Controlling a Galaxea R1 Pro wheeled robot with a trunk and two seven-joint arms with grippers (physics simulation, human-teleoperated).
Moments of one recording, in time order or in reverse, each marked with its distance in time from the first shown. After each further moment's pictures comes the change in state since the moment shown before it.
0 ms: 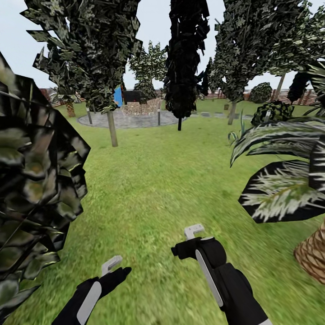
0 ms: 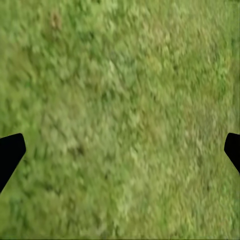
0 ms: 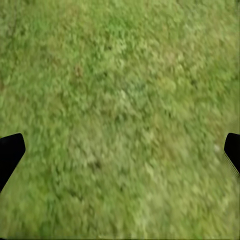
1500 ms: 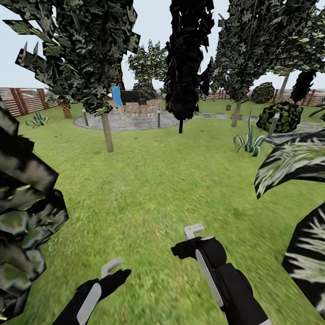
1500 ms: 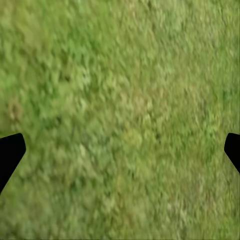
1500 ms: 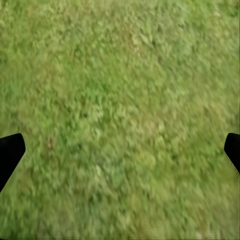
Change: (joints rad) left arm -0.001 0.000 0.003 0.023 0.002 0.001 0.000; right arm 0.000 0.000 0.000 -0.004 -0.001 0.000 0.000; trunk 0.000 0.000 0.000
